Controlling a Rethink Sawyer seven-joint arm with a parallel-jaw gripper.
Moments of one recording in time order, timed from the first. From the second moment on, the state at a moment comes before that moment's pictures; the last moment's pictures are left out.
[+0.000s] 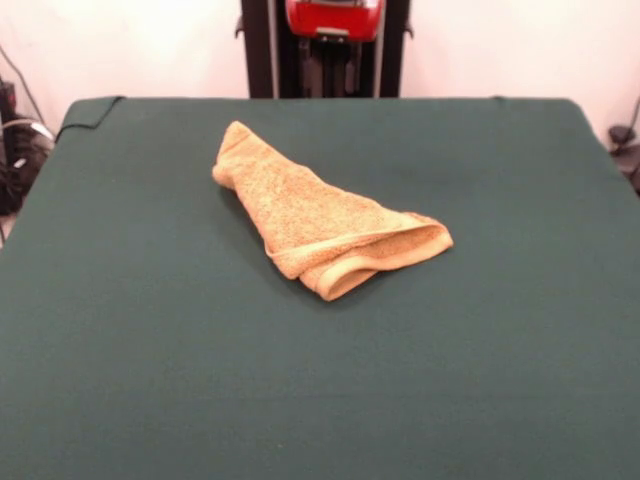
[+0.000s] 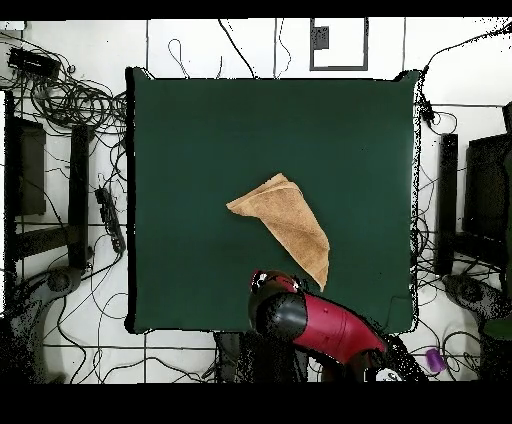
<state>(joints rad) -0.30 -0.77 -0.04 2.19 0.00 0.18 1.57</state>
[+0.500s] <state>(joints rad) -0.30 -0.68 -0.06 2.19 0.00 0.09 1.57</state>
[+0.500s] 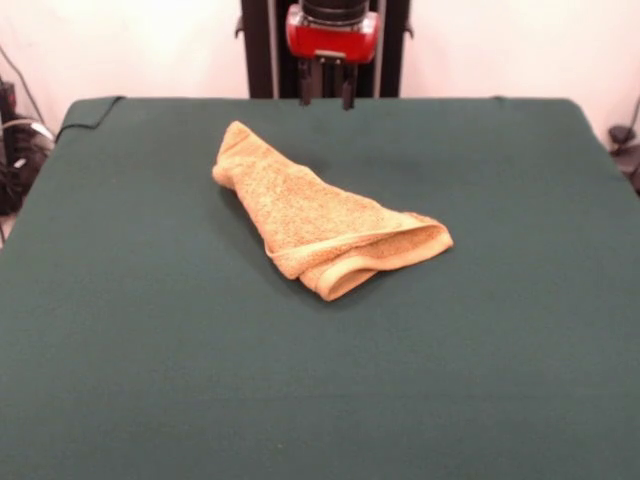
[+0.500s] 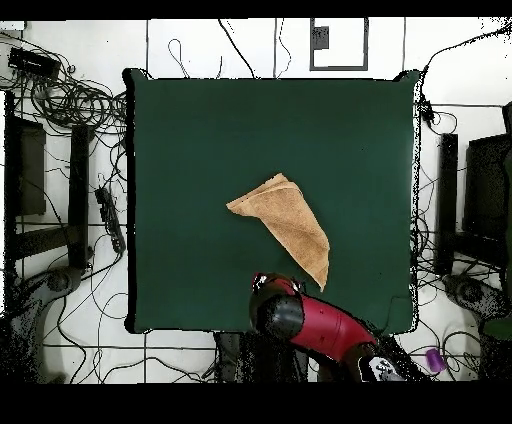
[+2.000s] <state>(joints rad) -0.29 -0.56 -0.06 2.19 0.00 -0.09 1.57</state>
